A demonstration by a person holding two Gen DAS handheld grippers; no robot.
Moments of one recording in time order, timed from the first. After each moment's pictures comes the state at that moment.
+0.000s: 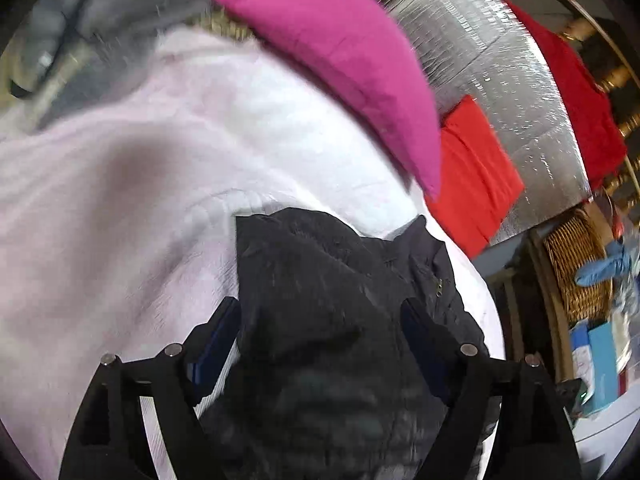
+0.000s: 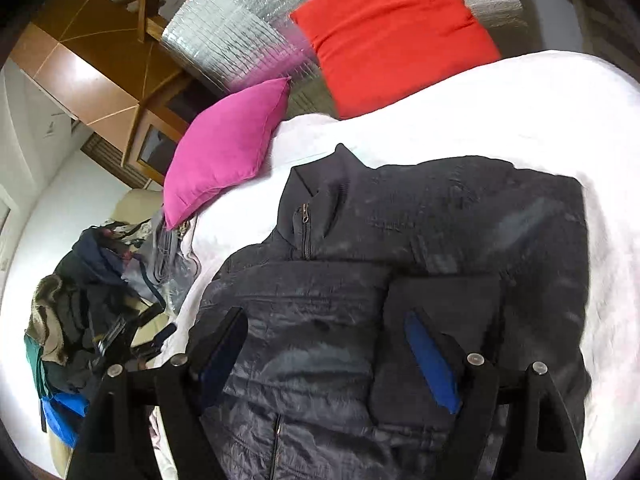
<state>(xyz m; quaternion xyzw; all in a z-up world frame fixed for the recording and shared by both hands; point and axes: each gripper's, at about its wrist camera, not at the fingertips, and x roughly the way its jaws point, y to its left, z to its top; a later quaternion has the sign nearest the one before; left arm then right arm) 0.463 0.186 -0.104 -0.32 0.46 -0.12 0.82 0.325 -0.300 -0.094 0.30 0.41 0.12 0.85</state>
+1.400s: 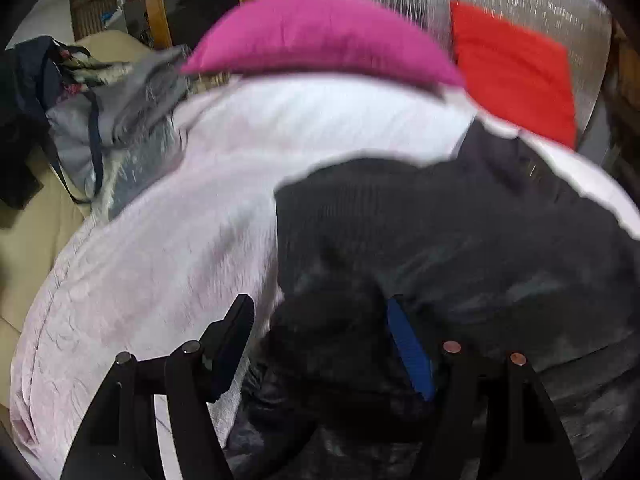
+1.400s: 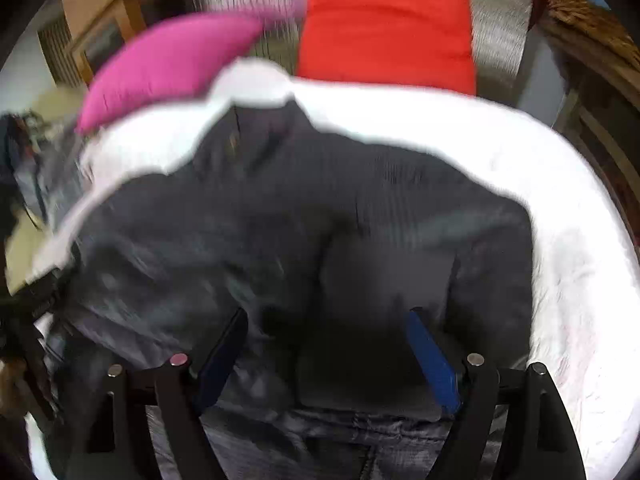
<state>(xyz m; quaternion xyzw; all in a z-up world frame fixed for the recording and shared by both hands) 0.397 0.094 -0.103 0.01 0.42 0.03 0.91 0.310 -0.237 -0.091 0.08 0.45 -0.01 0.89</state>
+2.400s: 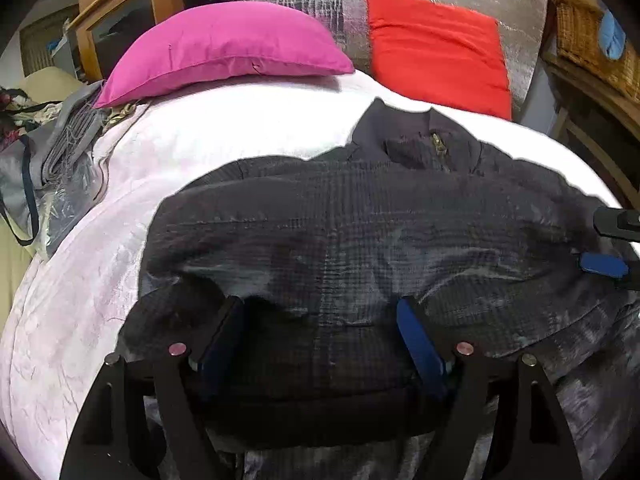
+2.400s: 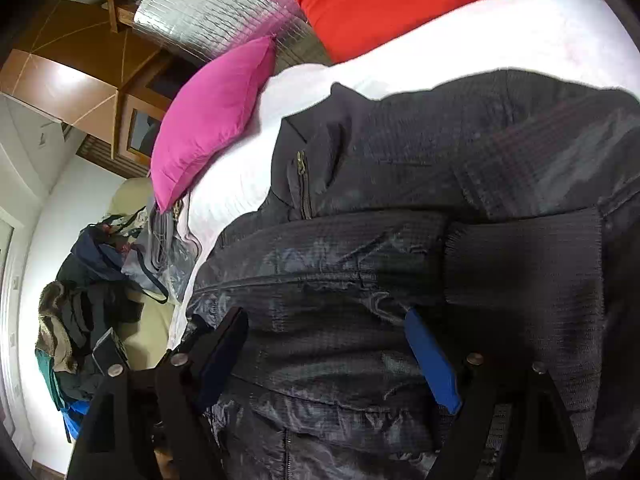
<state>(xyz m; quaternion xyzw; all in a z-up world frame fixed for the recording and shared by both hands) 0.388 0.023 -0.113 0.03 0.43 -0.07 0.90 0.339 -0.256 -0.126 0.33 0.45 0.13 0.82</state>
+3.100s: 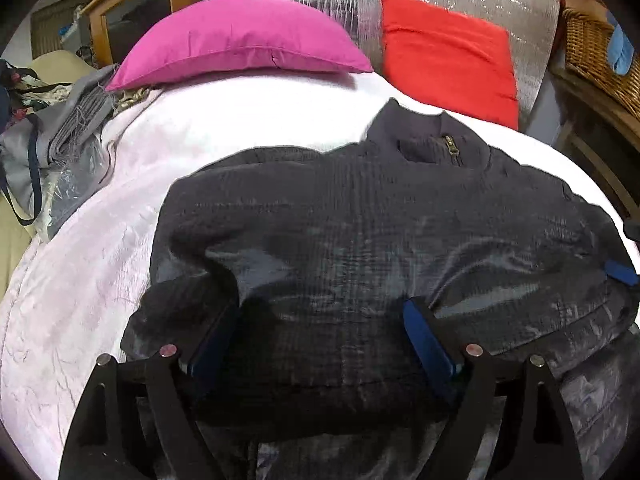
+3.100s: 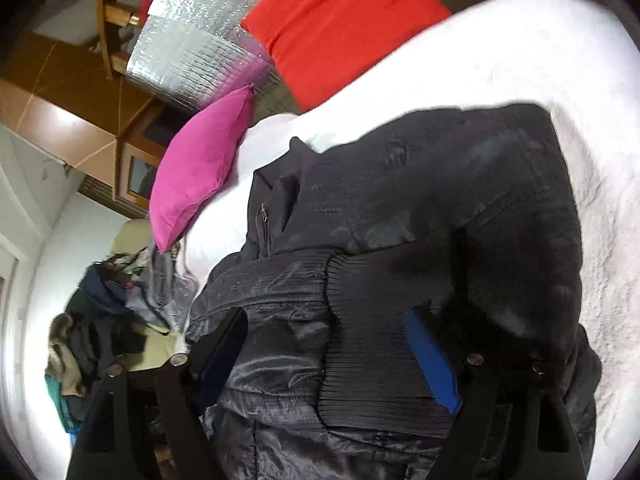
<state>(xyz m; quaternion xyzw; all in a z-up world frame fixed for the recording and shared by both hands) 0.384 0.041 -0.121 0.01 0.42 -0.06 0.90 0.309 -0.328 -0.140 0.38 0.41 0.11 0.83</state>
